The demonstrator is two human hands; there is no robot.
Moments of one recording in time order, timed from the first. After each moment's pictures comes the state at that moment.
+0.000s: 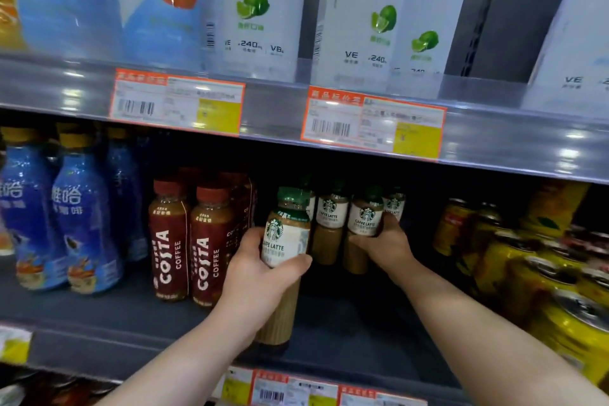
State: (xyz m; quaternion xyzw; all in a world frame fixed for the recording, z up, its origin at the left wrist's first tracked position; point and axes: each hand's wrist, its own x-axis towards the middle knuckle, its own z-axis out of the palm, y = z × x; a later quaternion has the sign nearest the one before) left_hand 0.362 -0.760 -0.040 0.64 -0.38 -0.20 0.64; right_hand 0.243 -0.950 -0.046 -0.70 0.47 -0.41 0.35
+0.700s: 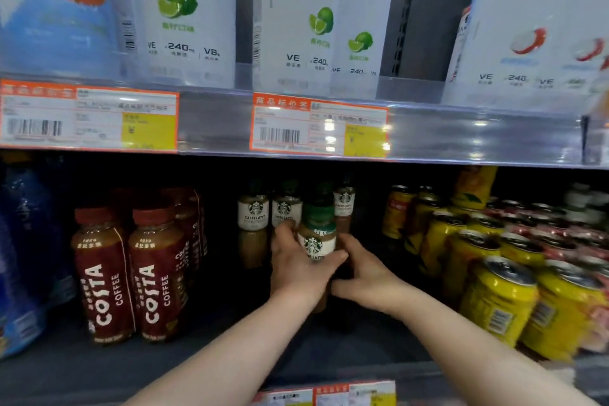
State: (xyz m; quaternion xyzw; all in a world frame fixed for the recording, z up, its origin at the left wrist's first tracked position) left_hand 0.312 -0.853 -0.054 0.62 -0.44 -0.21 0.61; right_hand 0.195 -0.908 -0.061 -0.80 0.40 -0.25 0.36
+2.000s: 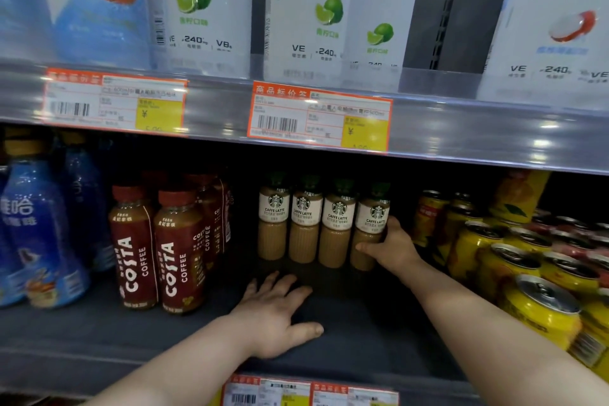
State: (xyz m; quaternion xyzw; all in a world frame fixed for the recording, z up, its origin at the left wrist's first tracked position) left_hand 0.361 -0.814 -0.092 0.72 -0.68 -0.11 0.00; right_hand 0.197 -0.978 -0.056 -0.72 0.51 -0.34 0.32
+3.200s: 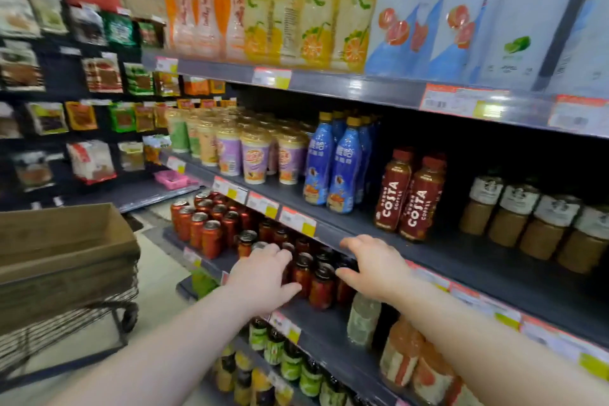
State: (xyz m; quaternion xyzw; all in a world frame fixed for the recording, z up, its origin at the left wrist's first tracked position) left_hand 0.463 -0.472 -0.103 0.91 -0.41 0.03 0.09; right_hand 0.355 -0.645 -0.064 -0.98 0.16 -0.04 0.03
